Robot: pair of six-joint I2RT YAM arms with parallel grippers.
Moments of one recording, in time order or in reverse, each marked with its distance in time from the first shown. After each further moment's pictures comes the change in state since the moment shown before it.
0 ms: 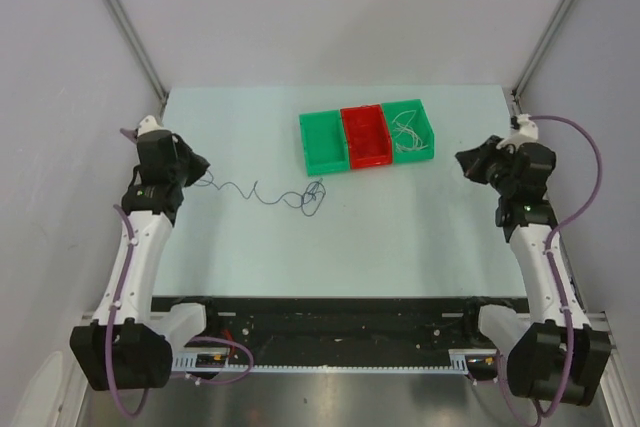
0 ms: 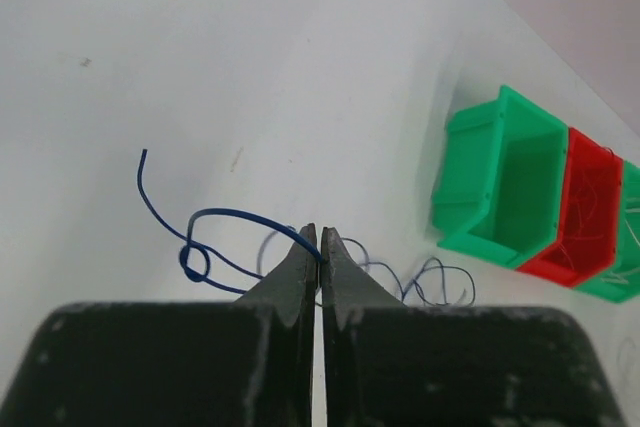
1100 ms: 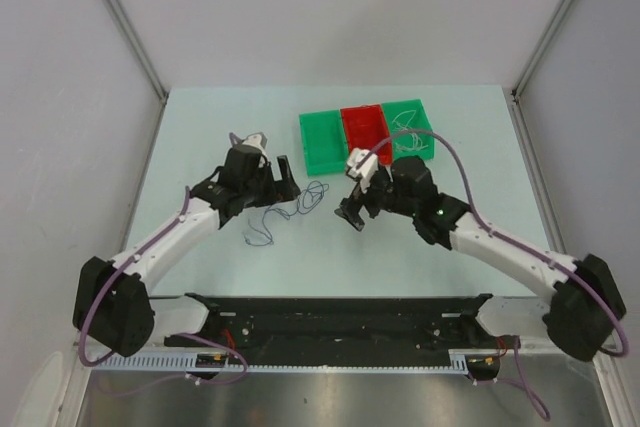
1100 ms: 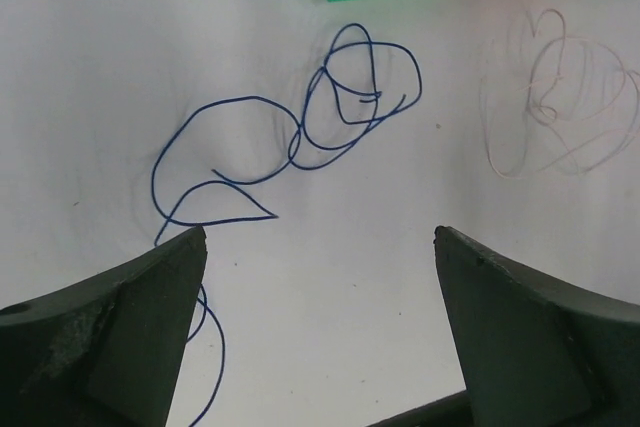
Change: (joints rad) left arm -0.499 0.221 -0.090 0.086 0.121 0.062; right arm 0.923 0.160 0.058 0.043 0.126 -0.594
